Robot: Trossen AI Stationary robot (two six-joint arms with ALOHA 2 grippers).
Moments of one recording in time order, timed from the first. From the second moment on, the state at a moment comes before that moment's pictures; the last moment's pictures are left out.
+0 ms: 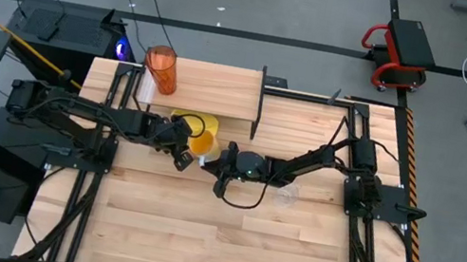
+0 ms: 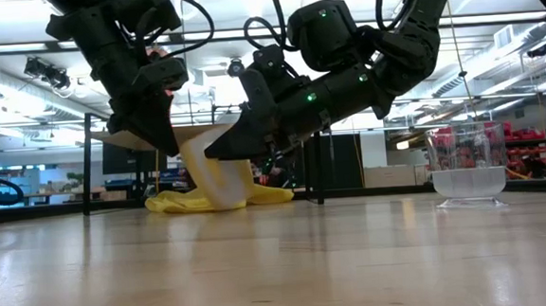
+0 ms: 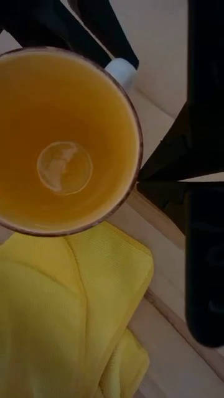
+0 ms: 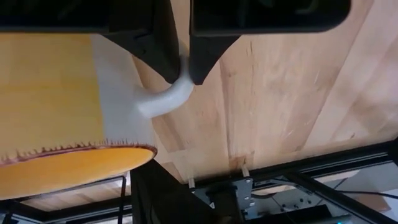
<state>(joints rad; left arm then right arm) 0.06 1.30 0.74 -0.43 -0.23 -0.61 0.03 2.05 0.99 0.74 0.12 0.19</state>
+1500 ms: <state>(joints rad) -0.05 1.18 0.74 -1.01 -0.30 -0.85 0.03 1.98 0.99 0.76 0.04 0.16</state>
